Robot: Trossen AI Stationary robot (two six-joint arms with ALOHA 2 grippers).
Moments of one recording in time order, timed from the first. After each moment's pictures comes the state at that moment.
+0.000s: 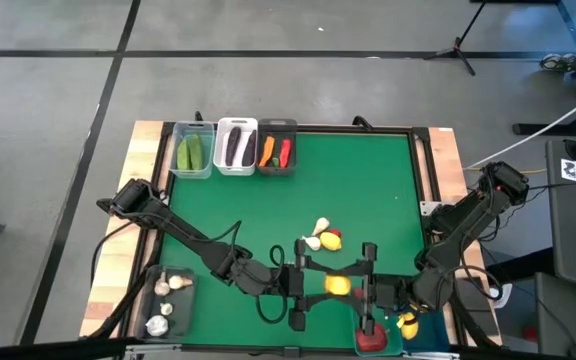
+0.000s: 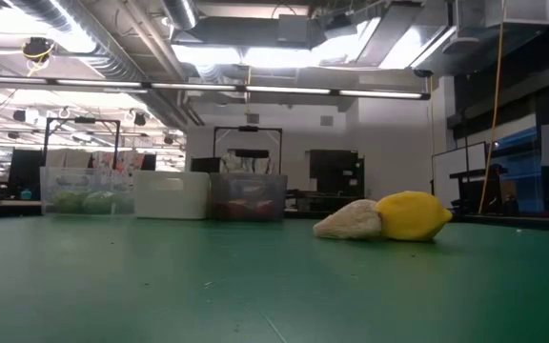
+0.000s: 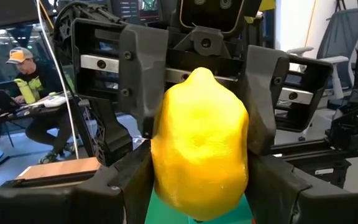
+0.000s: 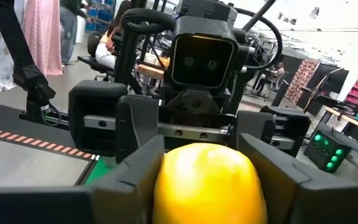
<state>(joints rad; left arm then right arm) -0.51 1.90 1.49 0.40 -0.54 0.14 0.83 1.48 1.05 0.46 0.85 -0.29</state>
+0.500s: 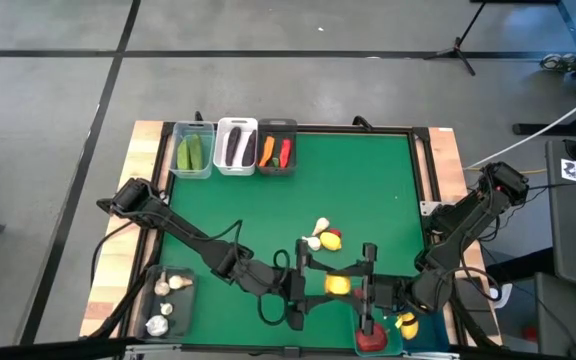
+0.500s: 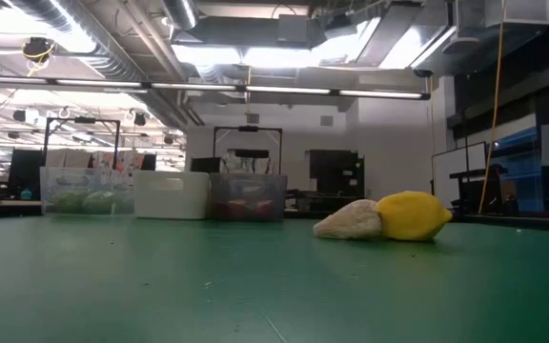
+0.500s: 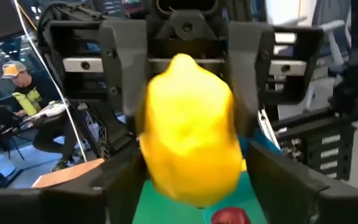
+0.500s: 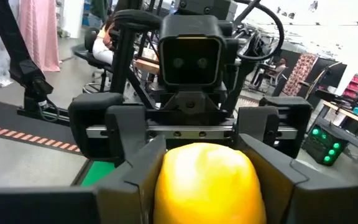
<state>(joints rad) -0.51 1.90 1.49 0.32 -0.50 0.24 0.83 1.48 1.05 0.45 0.87 -0.28</state>
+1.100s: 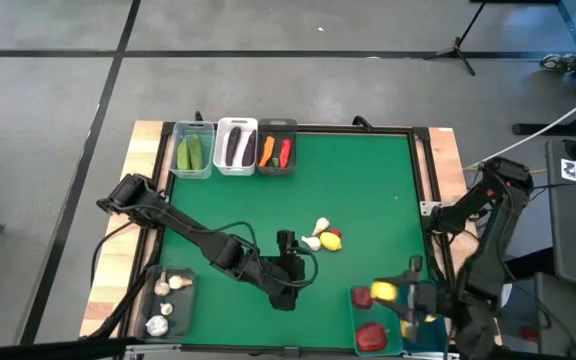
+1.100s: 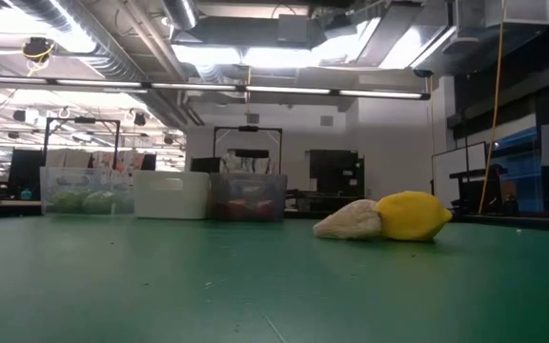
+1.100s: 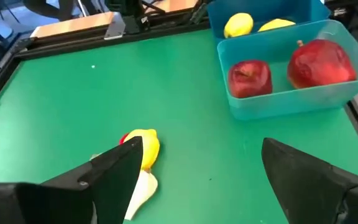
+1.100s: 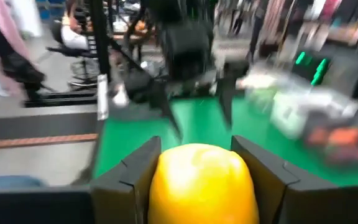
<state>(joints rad) -0.46 1.86 1.49 -0.30 -0.52 -0.16 1.18 1.40 1.05 -0.31 1.29 0.68</state>
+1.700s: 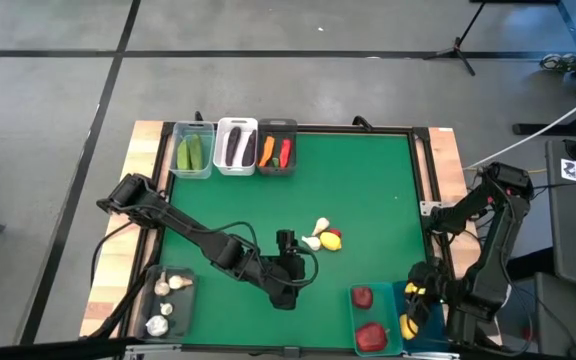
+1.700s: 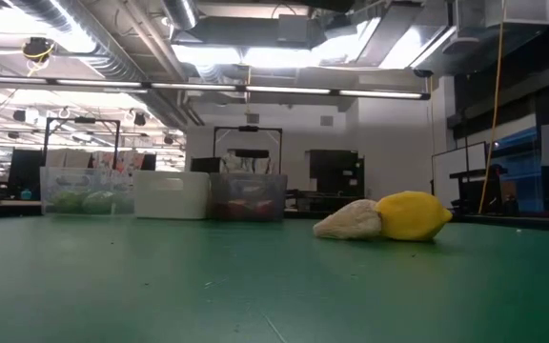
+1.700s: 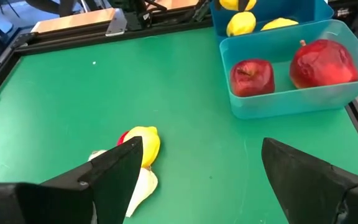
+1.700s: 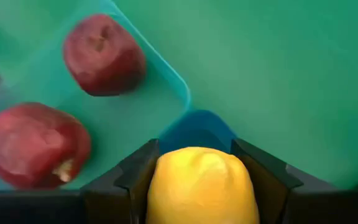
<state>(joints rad) -0.46 1.86 1.49 -0.31 -0.52 -0.18 1.26 1.46 1.05 -1.11 0.42 1.93</state>
